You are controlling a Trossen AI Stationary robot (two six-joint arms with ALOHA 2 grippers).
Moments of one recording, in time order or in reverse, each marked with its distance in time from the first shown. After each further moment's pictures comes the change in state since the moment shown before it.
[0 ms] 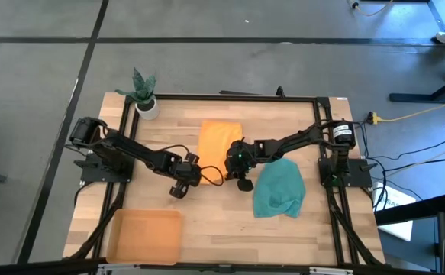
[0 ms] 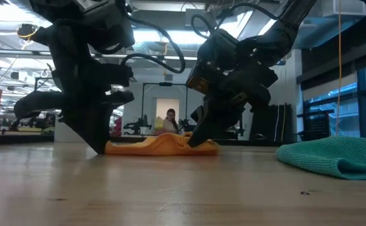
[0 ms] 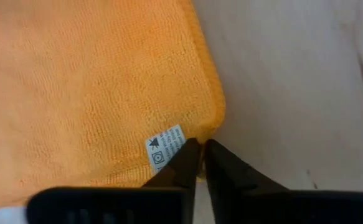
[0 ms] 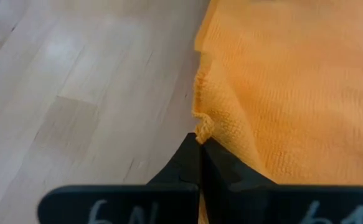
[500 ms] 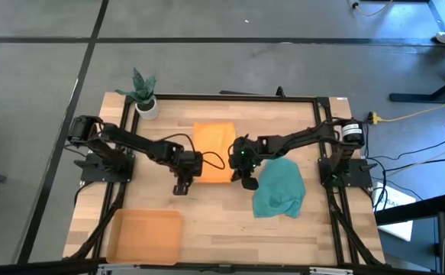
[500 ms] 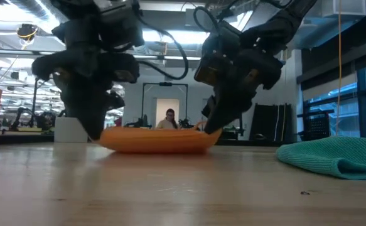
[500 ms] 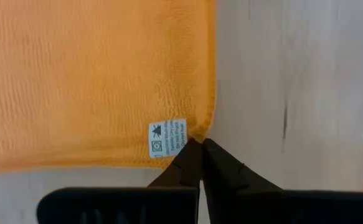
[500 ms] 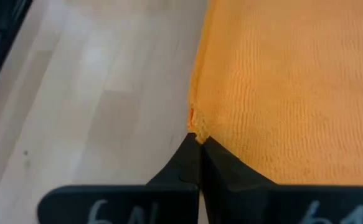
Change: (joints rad) left arm 0.112 -0.067 0.089 -0.147 0.286 -0.319; right arm -0.015 -0.089 0.002 -0.171 -0.084 0.100
